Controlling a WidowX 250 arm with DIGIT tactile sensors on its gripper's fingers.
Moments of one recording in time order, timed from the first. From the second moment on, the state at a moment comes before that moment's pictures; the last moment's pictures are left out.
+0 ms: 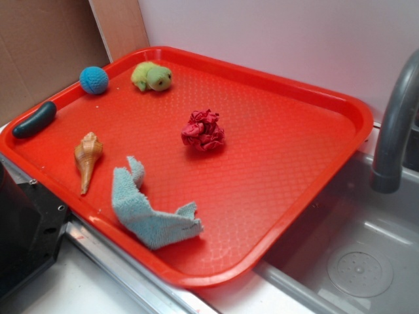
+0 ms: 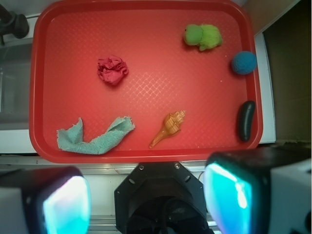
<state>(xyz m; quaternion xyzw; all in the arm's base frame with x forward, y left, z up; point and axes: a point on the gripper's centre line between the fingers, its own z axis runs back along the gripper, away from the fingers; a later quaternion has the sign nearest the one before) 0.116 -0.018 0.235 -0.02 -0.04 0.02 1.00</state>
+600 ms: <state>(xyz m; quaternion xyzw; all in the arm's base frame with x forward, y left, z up) 0.161 0.031 0.176 0.04 -0.03 0.05 1.00</state>
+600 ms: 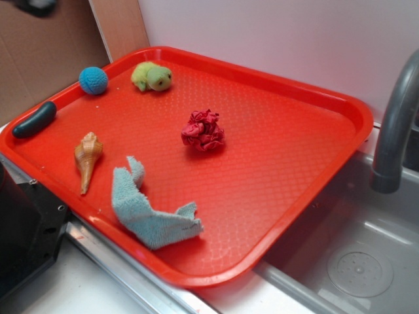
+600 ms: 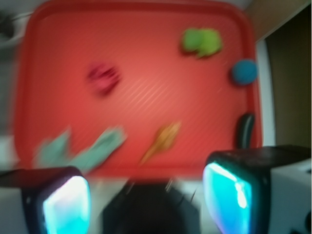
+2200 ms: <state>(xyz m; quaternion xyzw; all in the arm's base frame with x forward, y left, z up) 0.265 0.095 0.017 0.03 -0.03 0.43 0.90</state>
